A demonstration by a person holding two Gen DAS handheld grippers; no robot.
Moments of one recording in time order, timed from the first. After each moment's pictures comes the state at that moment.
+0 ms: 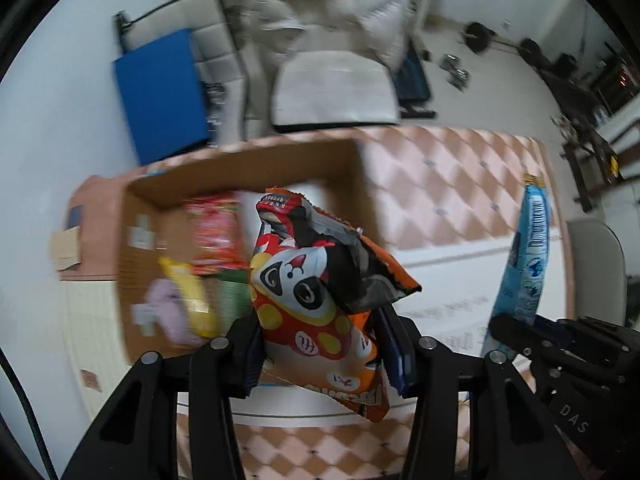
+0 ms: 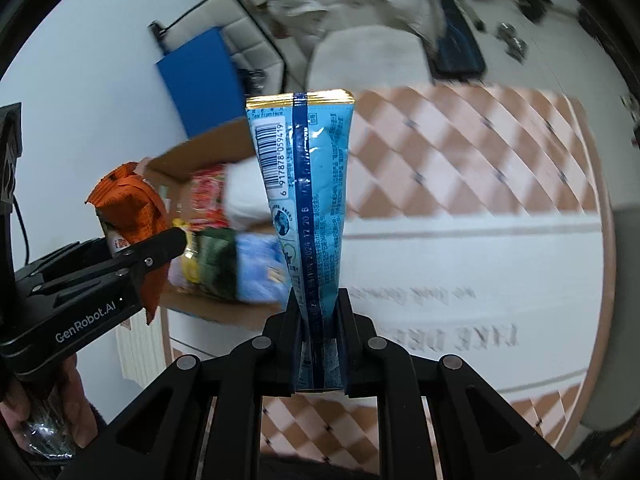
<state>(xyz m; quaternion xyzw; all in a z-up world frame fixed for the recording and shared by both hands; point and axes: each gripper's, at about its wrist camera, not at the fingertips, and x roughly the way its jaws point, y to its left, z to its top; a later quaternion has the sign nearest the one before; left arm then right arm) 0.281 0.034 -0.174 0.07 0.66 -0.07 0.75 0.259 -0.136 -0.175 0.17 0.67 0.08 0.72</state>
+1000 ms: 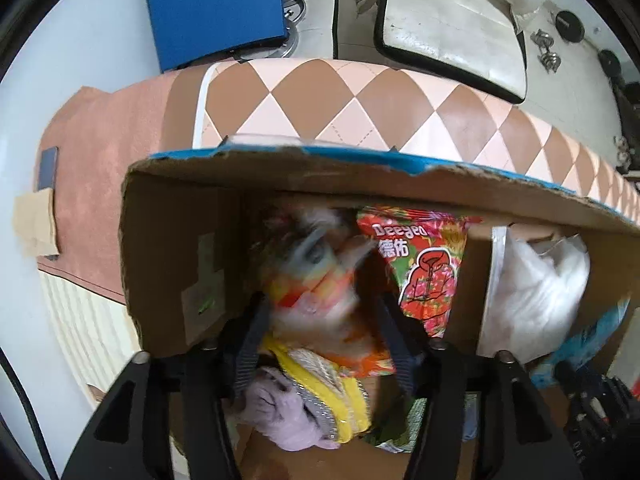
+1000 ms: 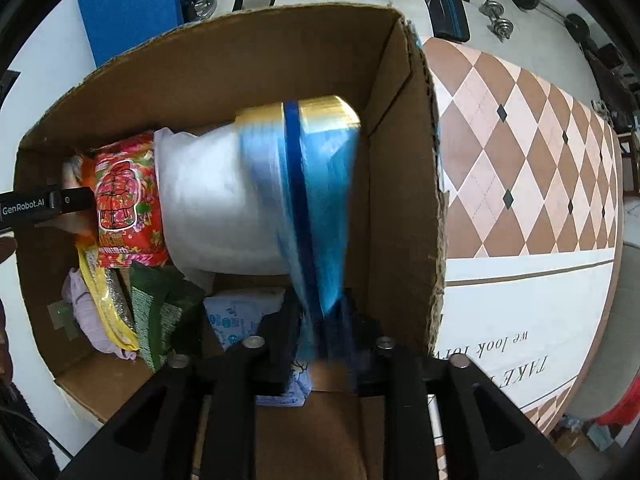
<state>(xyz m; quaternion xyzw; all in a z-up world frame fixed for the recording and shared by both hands) 0.420 0.218 -0.347 0.01 0.78 0.00 0.63 0.361 -0.012 -0.335 0.05 0.77 -0.02 0.64</state>
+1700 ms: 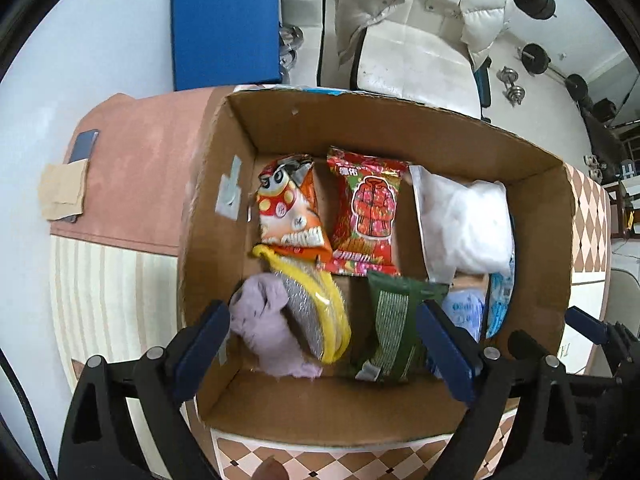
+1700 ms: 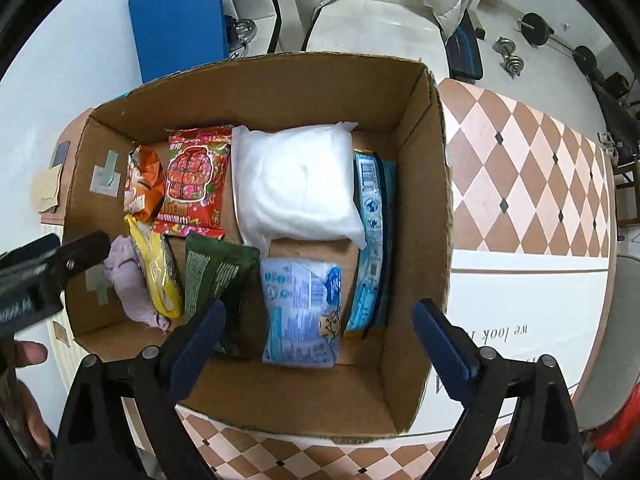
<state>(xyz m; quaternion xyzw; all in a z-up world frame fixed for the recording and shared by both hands) 0.326 0.224 -0.256 -0.01 0.70 -0.02 0.71 0.321 0.026 -0.273 0.04 0.72 0.01 0.69</state>
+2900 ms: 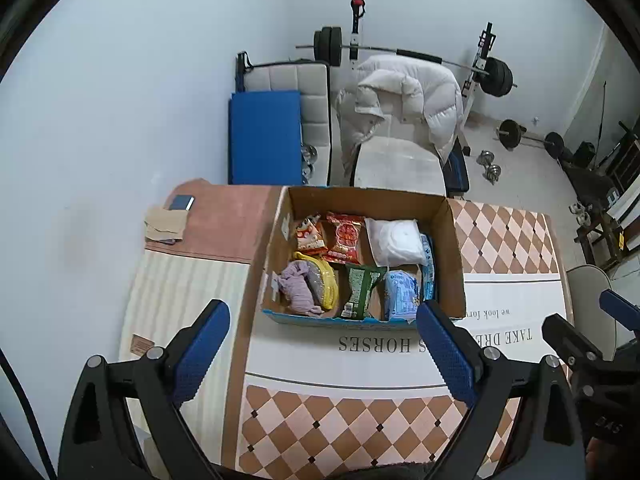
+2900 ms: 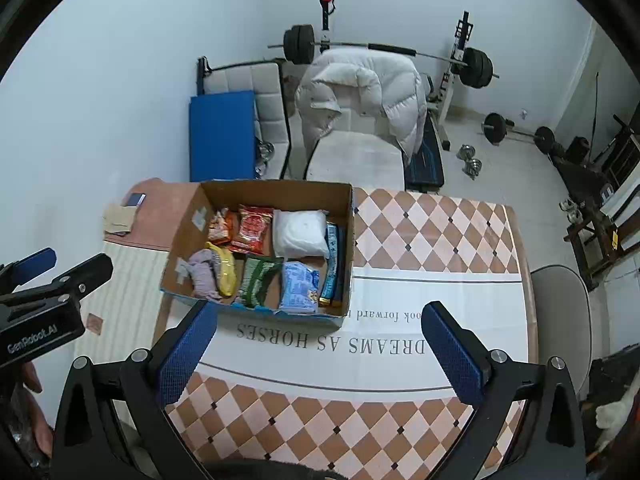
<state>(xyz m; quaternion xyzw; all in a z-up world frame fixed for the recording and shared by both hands) 0.140 0.209 -0.015 0.01 0.53 0.00 0.85 0.139 0.004 -0.009 0.01 0.54 0.01 0.84</state>
